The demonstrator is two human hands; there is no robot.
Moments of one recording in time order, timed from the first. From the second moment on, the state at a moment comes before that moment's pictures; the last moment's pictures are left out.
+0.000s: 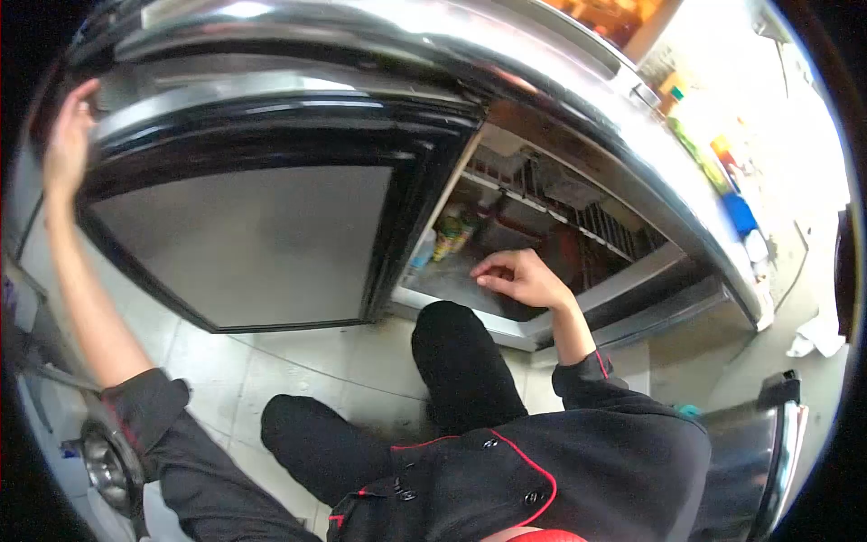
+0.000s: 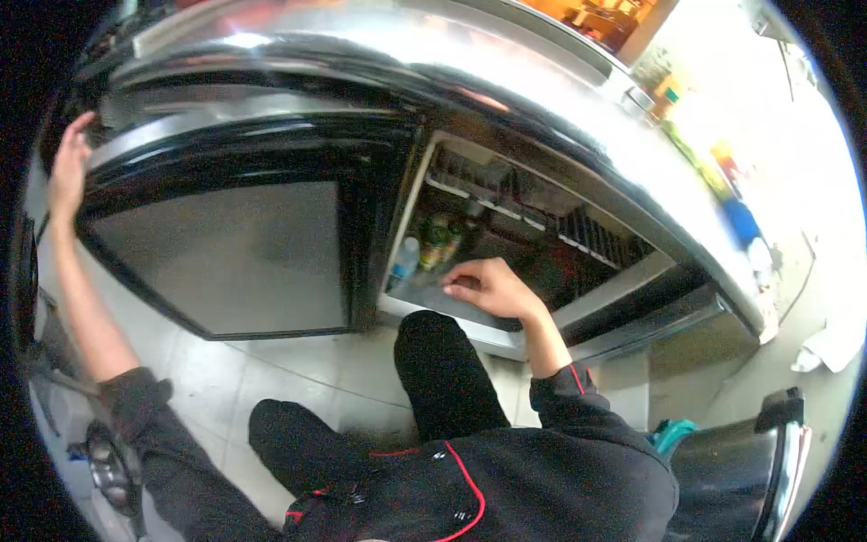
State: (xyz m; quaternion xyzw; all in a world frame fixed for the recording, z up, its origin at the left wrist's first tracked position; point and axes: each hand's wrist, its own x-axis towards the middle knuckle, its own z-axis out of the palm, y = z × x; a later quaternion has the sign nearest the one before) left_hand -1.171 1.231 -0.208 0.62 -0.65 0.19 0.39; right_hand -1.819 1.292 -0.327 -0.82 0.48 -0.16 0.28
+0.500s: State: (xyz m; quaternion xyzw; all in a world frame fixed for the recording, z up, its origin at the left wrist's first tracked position) left_hand -1.194 1.247 -0.194 0.50 -0.75 0.21 0.39; right_hand -1.887 1.264 -0.332 -0.65 0.53 -0.29 -0.47
